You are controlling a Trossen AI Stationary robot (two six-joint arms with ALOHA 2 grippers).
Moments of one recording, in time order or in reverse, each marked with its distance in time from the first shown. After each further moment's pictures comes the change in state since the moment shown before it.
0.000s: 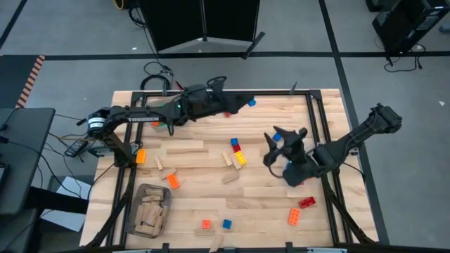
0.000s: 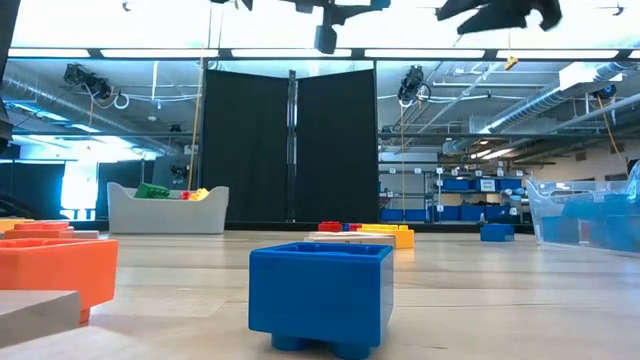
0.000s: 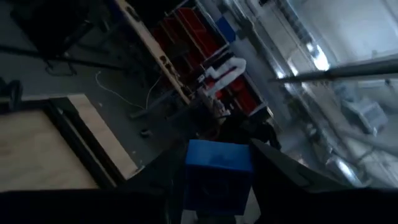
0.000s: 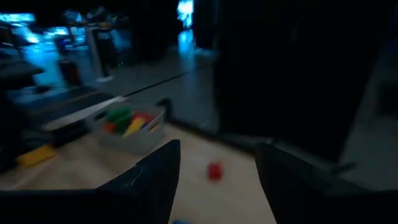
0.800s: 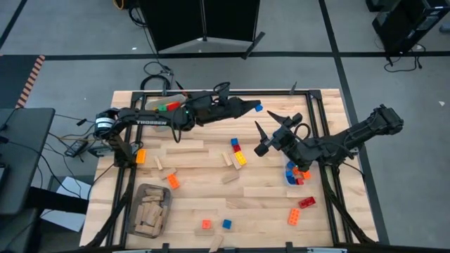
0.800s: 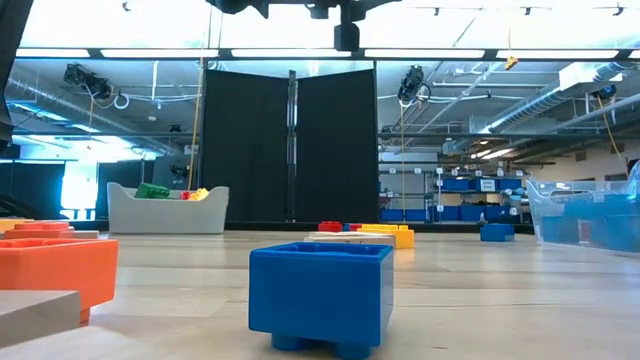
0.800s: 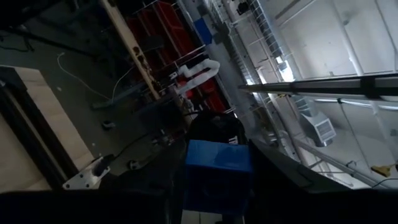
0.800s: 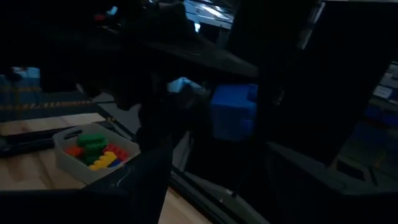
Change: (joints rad) left arm -0.043 0.080 -0.001 0.179 0.016 -0.142; right arm -0.134 0.000 0.002 0.864 -0.061 -1.179
